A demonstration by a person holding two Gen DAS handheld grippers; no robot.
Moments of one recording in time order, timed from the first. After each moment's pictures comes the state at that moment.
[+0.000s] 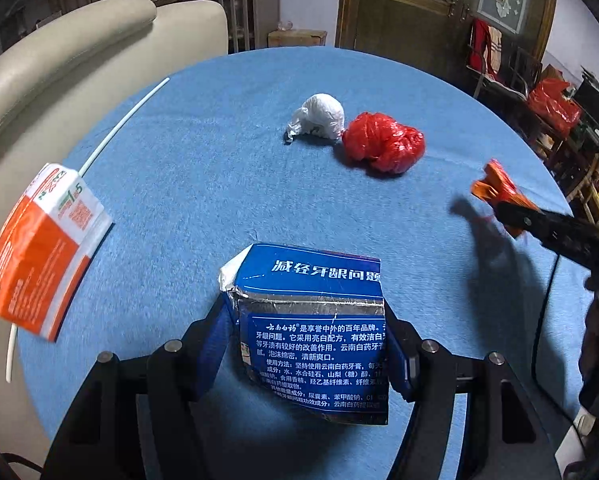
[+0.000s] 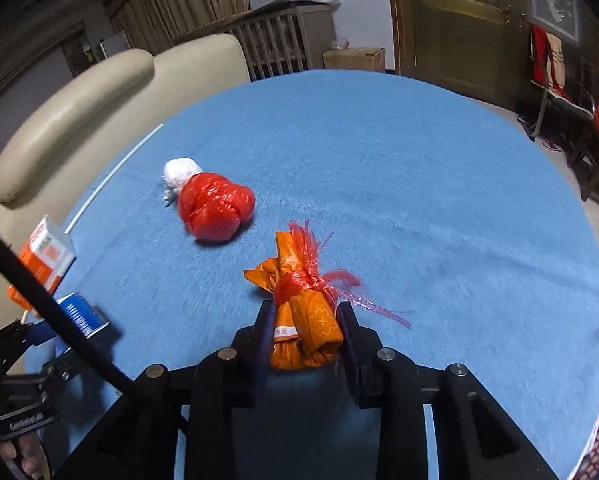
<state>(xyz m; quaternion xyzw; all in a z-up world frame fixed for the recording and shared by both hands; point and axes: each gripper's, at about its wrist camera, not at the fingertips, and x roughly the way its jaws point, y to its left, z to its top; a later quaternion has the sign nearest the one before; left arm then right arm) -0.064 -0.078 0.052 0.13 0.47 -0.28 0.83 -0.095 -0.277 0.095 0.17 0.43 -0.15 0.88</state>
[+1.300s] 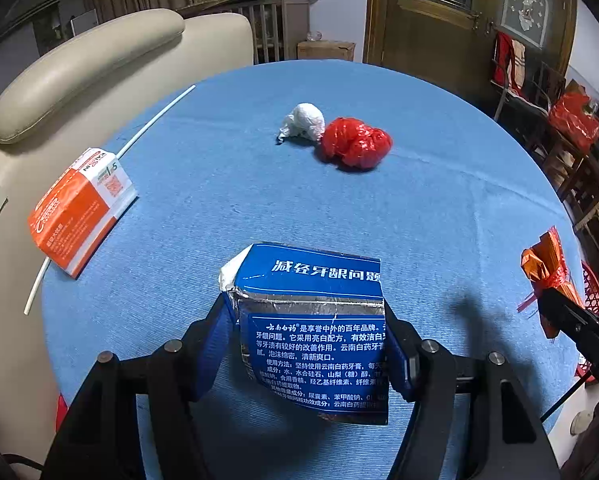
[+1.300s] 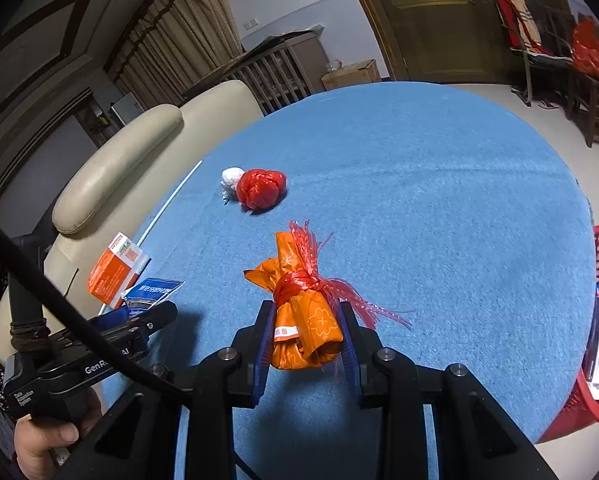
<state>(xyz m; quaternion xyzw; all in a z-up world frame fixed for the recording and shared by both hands) -0.132 -0.093 0.075 0.13 0.45 -0.22 0.85 -0.223 -0.250 0.111 0.27 0.35 -0.12 0.89</state>
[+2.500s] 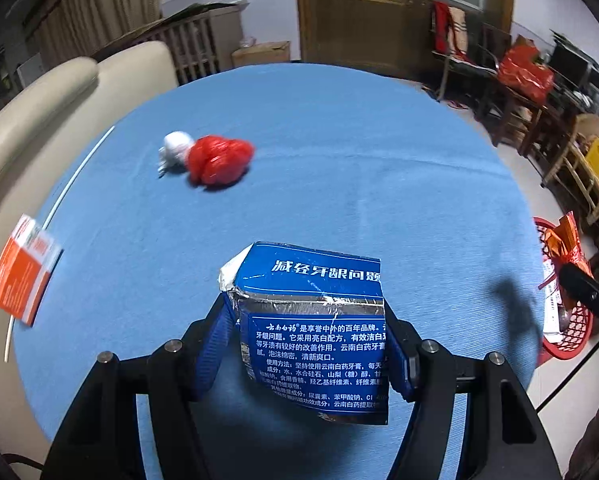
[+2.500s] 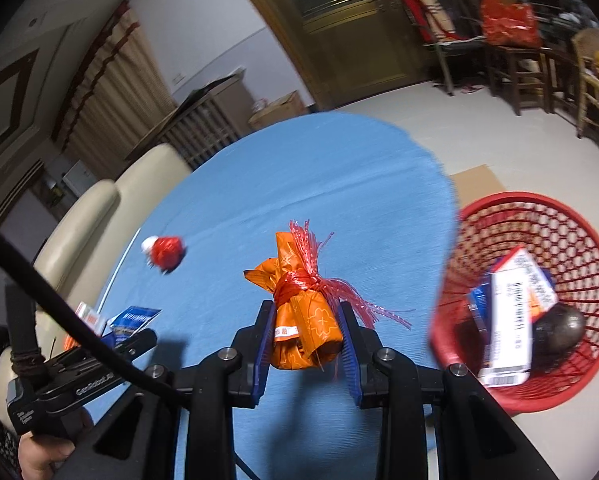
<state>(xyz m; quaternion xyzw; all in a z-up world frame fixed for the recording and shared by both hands) -0.192 -0.203 0.082 0.19 0.43 -0.31 0.83 -0.335 -0.342 0.105 0.34 0.28 -0.24 0.86</state>
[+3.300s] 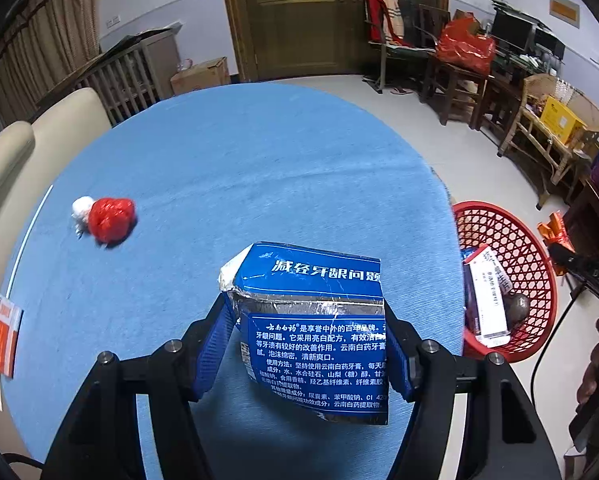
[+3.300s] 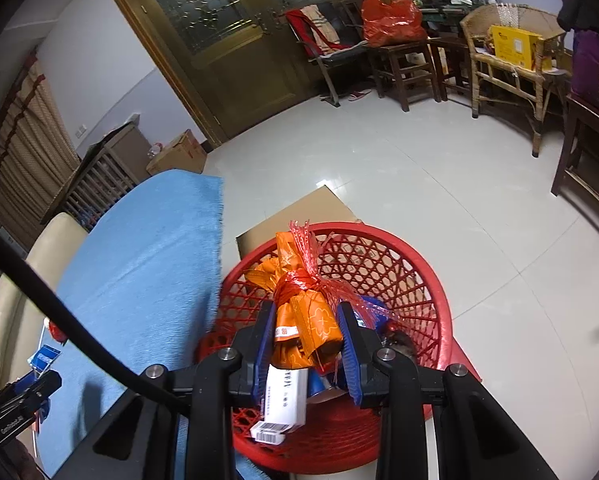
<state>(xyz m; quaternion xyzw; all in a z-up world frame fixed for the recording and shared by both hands) -0.254 -0.293 0.093 0.23 0.40 -0.38 0.80 -0.466 -0.462 0.083 0.37 0.27 -0.40 0.79</state>
